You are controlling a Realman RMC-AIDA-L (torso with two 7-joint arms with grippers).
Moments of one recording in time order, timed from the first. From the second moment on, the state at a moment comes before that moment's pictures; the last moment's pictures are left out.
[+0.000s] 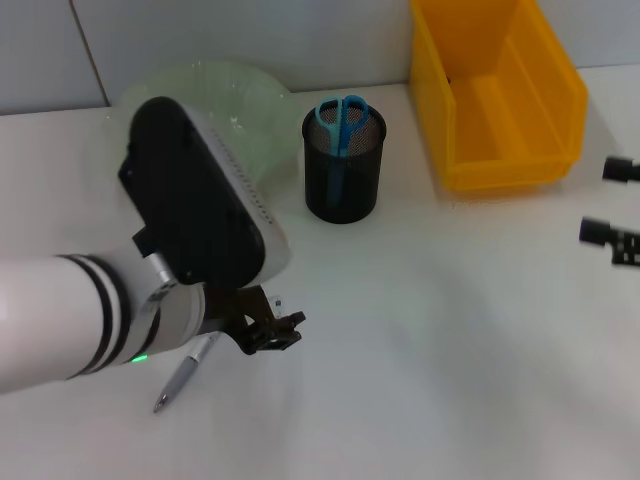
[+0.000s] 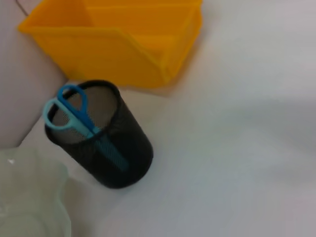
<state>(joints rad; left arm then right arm) -0.20 -2.07 2.04 1.85 2.79 1.12 -2.60 0.25 1.99 -0.54 -0.93 -1.85 -1.78 1.23</state>
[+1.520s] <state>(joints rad) -0.58 -2.08 1.91 1.41 2.66 1.25 -2.27 0.27 1.97 -0.40 -0.91 -2.10 -2.03 1.23</state>
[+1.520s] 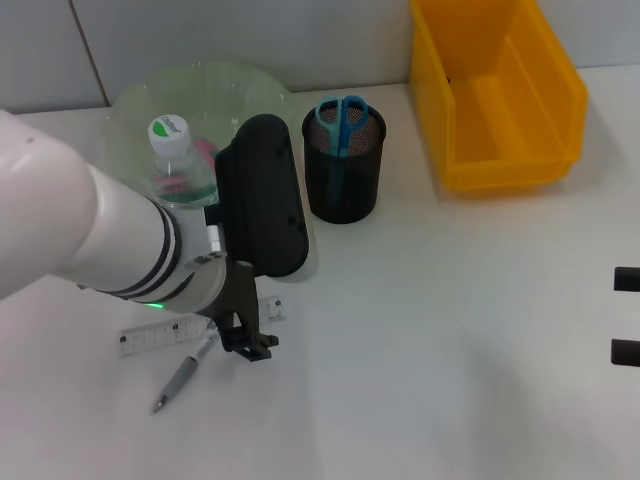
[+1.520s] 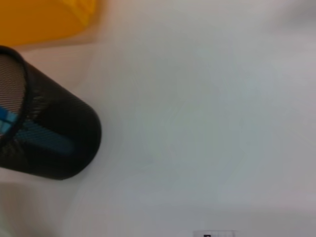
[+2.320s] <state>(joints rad) -0.66 -2.08 1.88 1.29 2.62 1.23 -2.10 0.31 1.98 -0.40 -0.91 -2.13 -2.01 1.29</state>
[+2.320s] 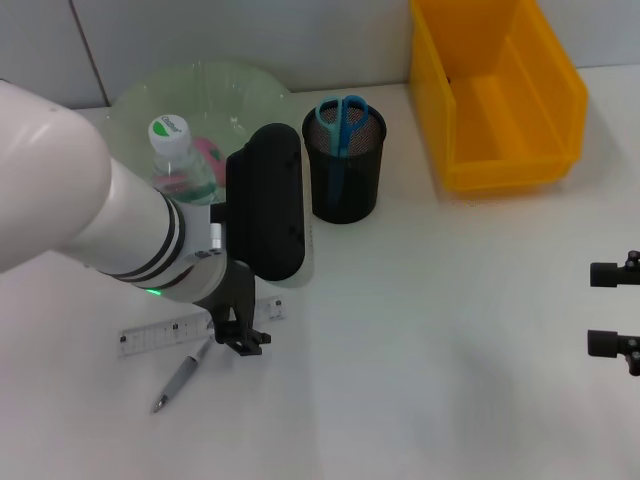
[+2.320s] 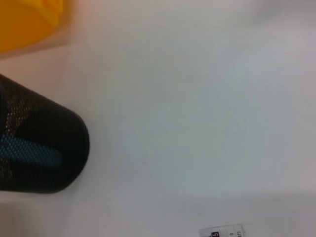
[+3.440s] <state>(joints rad) -0.73 -2.08 1.86 1.17 2.56 1.23 -2.02 0.34 2.00 -0.40 -0.91 -2.14 -1.99 1.32</state>
